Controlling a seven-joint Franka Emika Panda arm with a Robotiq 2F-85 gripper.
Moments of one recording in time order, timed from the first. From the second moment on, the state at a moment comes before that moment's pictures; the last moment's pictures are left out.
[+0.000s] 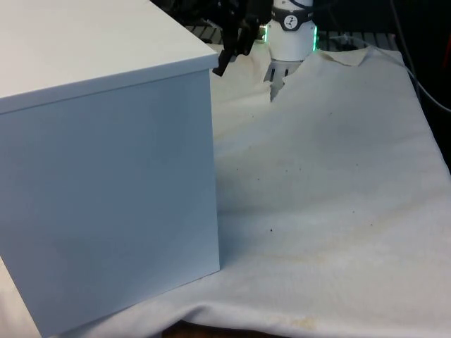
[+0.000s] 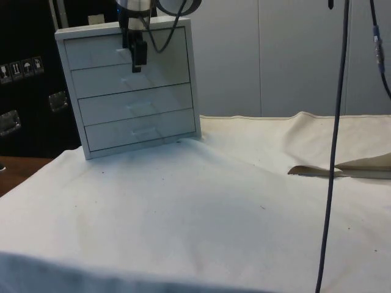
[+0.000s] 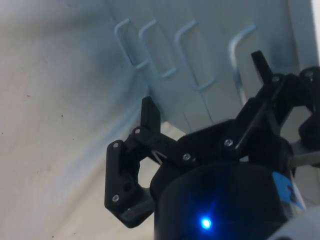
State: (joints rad) arm 0.58 0.34 -0.74 -1.97 -0.40 2.71 -0.47
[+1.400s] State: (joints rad) arm 0.59 0.36 -0.76 -1.98 -0.68 2.75 -0.23
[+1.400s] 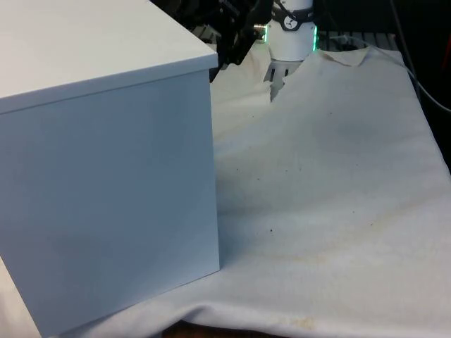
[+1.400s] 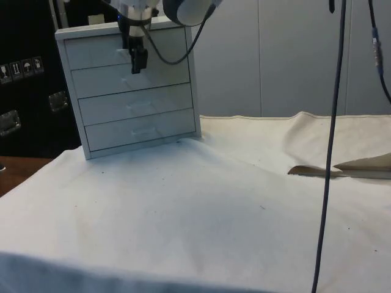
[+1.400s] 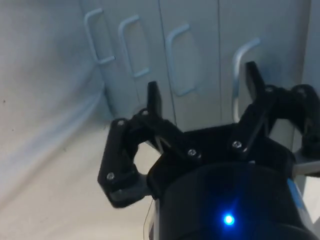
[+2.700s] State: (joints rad) arm 0.61 0.29 -0.74 -1.99 -0.74 2.68 -0.18
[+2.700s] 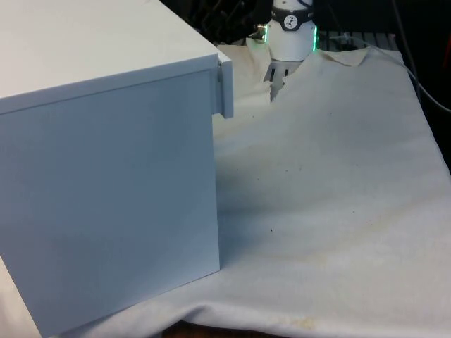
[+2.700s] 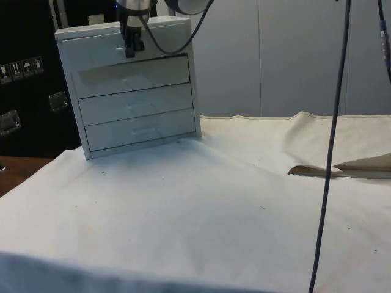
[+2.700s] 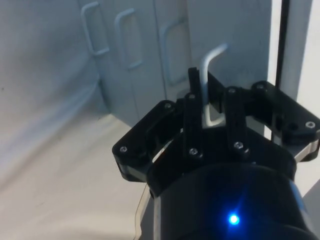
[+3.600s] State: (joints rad) arm 0.64 0.14 -0.63 -2.09 -0.84 2.53 -0.04
